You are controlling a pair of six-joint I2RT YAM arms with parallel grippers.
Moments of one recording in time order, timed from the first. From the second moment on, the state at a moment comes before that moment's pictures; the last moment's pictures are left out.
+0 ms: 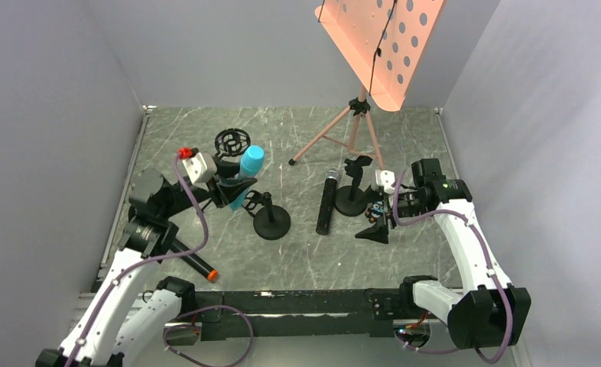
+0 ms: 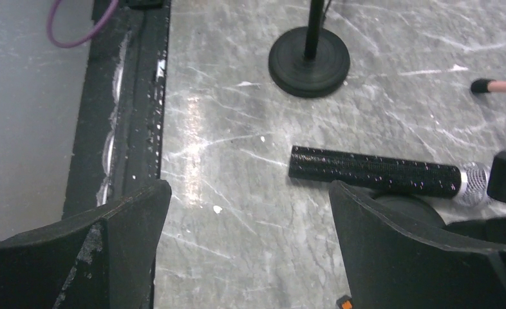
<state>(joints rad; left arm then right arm) -0.31 0.69 0.76 0.07 0.74 0.03 0.04 1.08 0.93 -1.13 -1.21 -1.23</state>
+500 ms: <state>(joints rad) -0.34 0.95 0.83 0.43 0.92 -0.20 0.17 1.22 1.08 -1.24 -1.27 -1.32</state>
